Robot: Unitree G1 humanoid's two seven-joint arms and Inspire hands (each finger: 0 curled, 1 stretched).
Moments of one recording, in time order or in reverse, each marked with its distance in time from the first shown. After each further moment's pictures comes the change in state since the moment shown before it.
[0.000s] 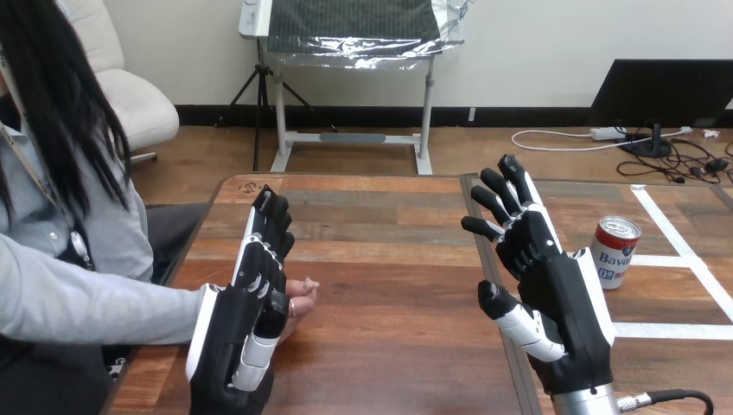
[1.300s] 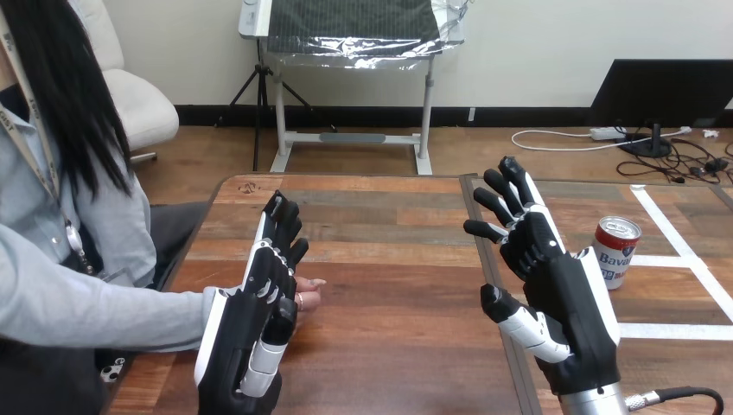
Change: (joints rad) left arm 0.016 -0.003 -0.032 -0.003 0.004 -0.008 0.010; right arm 0.000 -0.030 0.000 0.000 -0.004 0.000 0.009
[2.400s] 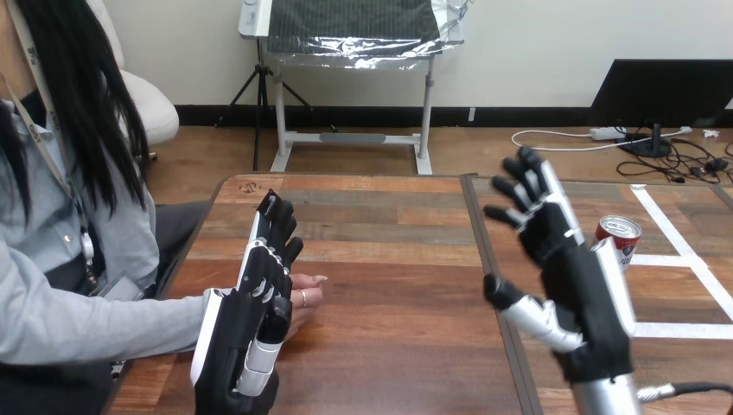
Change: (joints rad) left arm -0.001 0.000 0.004 0.000 -0.014 0.000 -0.001; right arm -0.025 -0.013 -0.033 0.000 -0.040 -0.017 -0.073
